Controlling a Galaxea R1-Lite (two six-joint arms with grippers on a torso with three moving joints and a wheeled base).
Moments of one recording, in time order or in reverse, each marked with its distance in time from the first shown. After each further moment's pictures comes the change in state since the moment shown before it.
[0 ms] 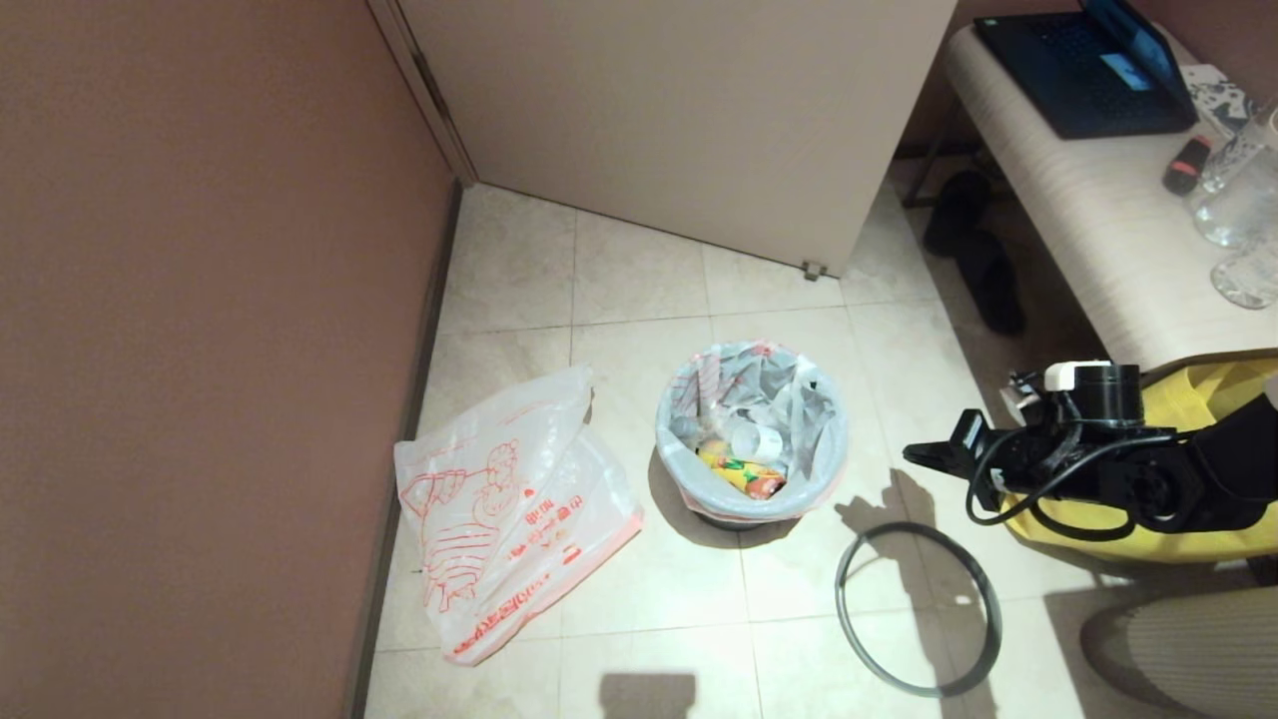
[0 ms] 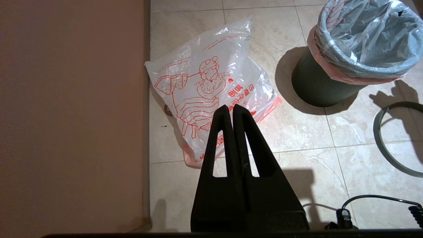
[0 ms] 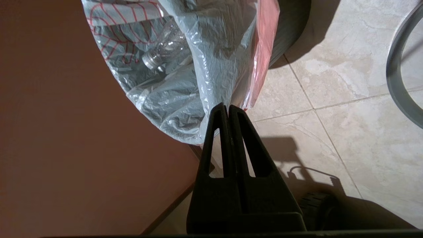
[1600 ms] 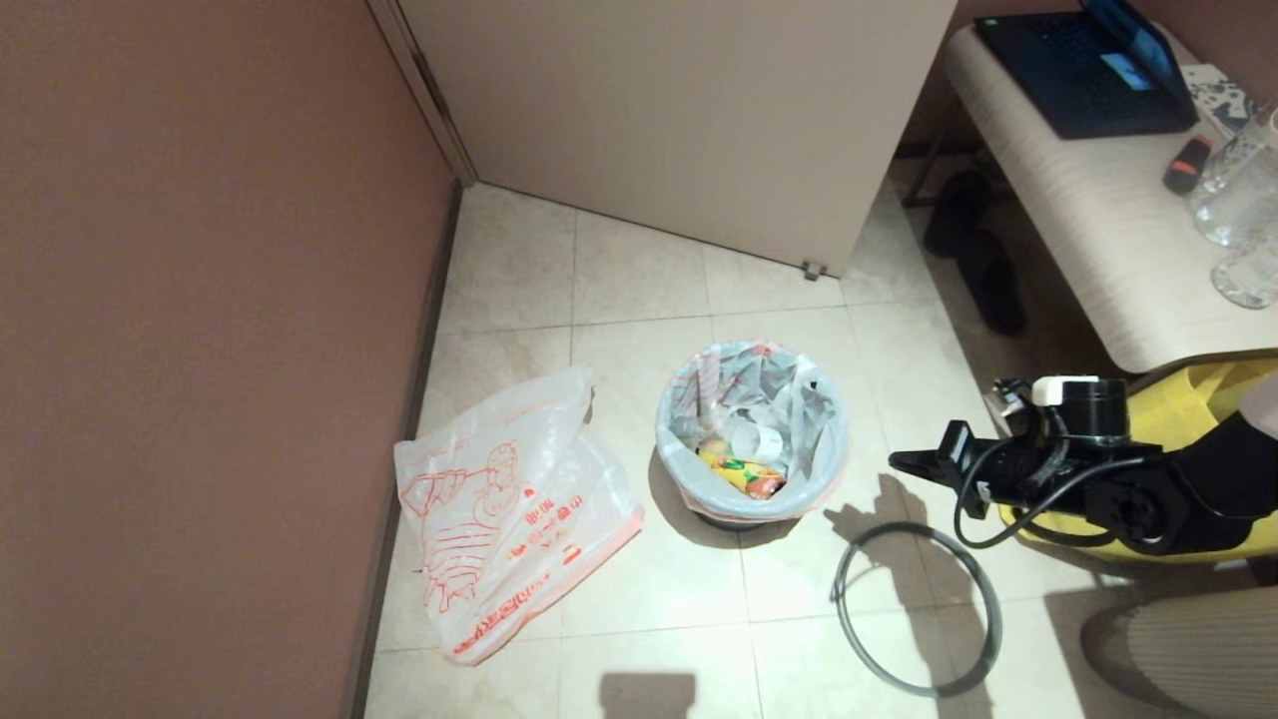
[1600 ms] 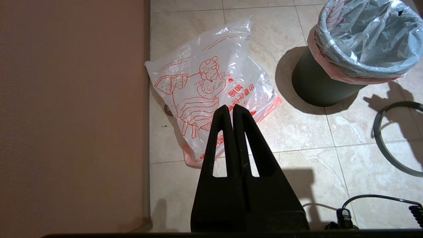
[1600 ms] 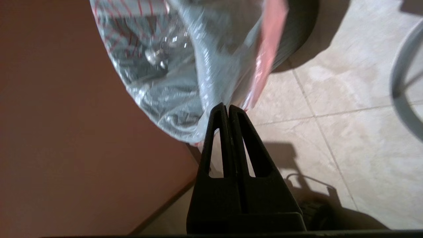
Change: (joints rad) left arm 0.000 0.000 0.000 0.000 0.001 0.001; right arm 0.017 0.019 0.065 -0.132 0.018 -0.024
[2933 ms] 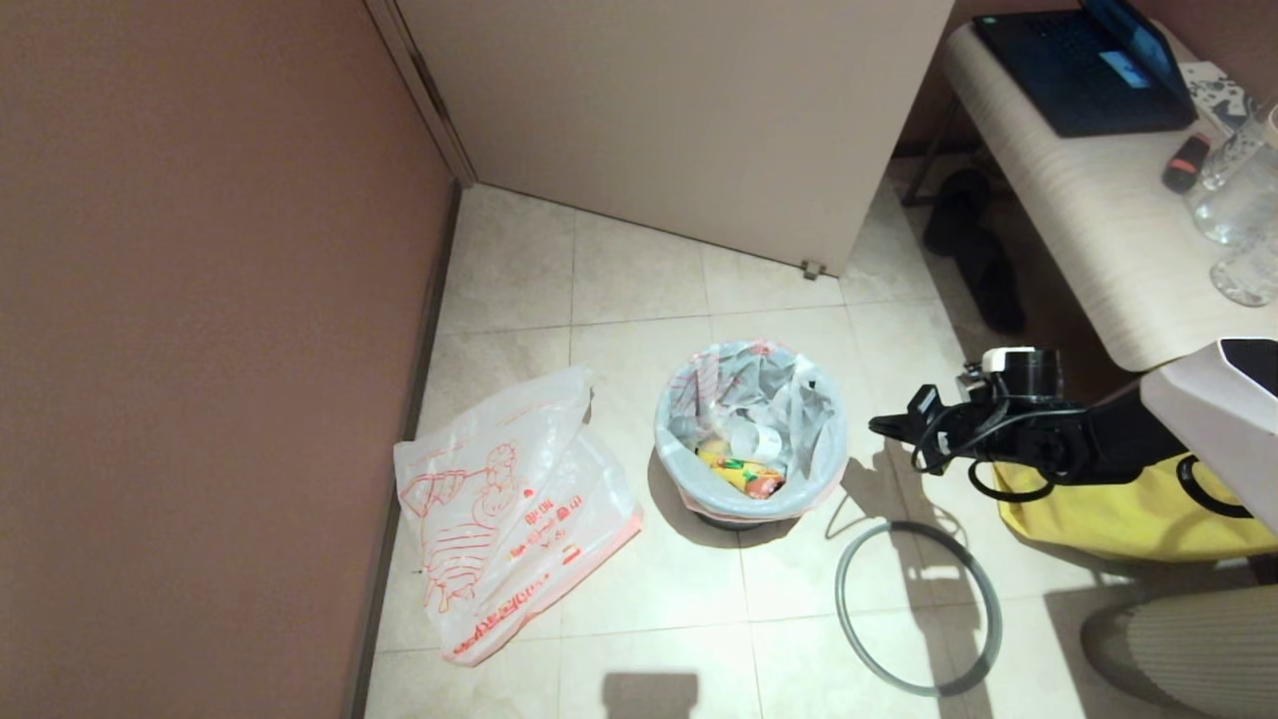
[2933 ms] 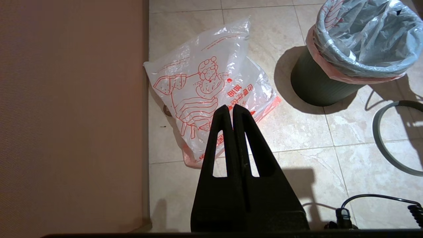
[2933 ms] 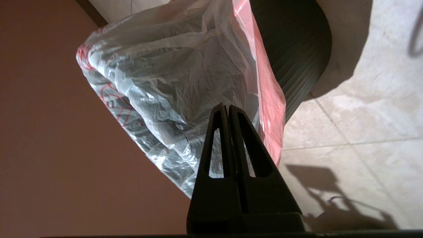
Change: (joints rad) left arm 0.000 0.000 0.000 0.000 -0.001 0.000; right arm -0.002 0.289 -0.541 0.247 0.022 0.218
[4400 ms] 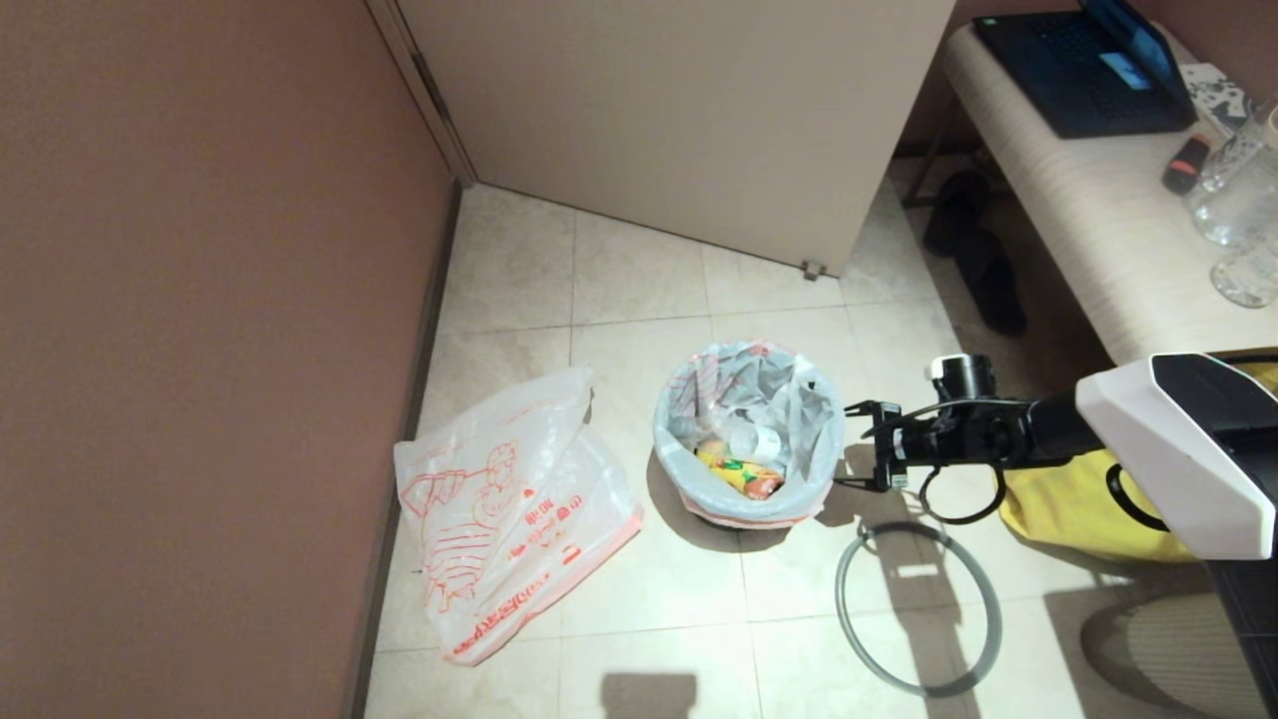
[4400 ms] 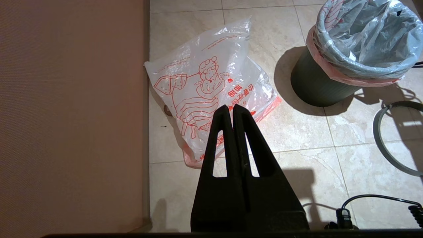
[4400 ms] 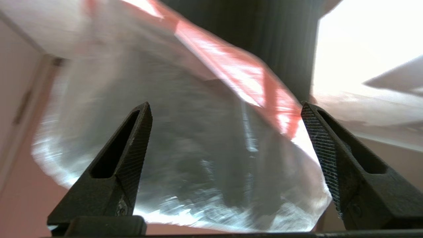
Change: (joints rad) left arm 0.000 0.000 0.000 -0.001 -0.001 0.000; right arm 0.076 0.127 -0.248 0.300 -0.006 0.617
